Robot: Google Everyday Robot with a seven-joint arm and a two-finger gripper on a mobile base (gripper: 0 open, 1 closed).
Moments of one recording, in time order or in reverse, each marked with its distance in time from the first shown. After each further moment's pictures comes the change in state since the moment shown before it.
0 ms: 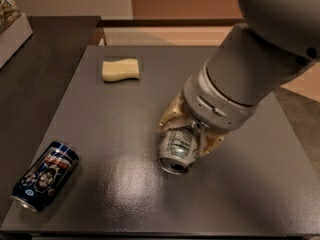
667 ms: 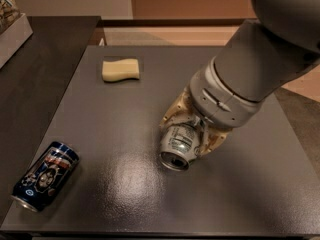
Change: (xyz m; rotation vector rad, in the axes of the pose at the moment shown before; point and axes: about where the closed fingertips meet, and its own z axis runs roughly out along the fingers) arm 0.006 0.000 -0.003 0.029 -0.018 0.082
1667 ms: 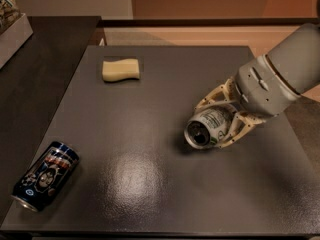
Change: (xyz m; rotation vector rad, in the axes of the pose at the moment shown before) arm 0.059 0.040 -0.006 0.118 -0.171 0.491
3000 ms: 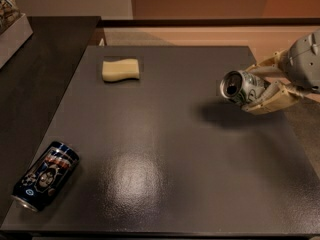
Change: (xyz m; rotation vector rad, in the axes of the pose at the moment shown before) arm 0.070 -0.018 -0.073 0.266 0.065 0.531
